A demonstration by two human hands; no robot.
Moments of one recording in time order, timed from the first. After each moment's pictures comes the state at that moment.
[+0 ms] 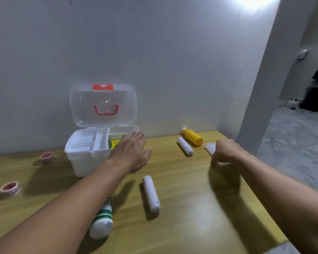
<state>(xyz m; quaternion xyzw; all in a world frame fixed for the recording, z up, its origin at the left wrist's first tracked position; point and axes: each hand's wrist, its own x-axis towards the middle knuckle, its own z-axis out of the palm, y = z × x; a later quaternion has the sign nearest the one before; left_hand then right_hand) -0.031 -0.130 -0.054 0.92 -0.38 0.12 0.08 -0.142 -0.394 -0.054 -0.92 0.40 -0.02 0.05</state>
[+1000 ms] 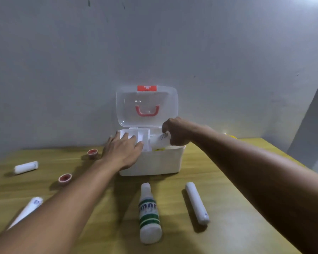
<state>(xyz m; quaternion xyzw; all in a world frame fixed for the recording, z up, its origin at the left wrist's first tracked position) 0.032 -0.021 -0.051 0.97 -0.20 0.07 0.08 0.003 -0.209 0.002 -1.00 -0.04 -0.05 -0.01</state>
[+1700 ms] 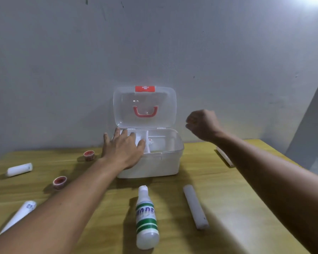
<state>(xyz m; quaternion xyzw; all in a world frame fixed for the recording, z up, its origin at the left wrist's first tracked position) 0.030 -0.030 -0.046 0.97 -0.19 0.10 0.07 -0.008 -0.276 -0.006 -0.94 0.06 -0.30 0.18</state>
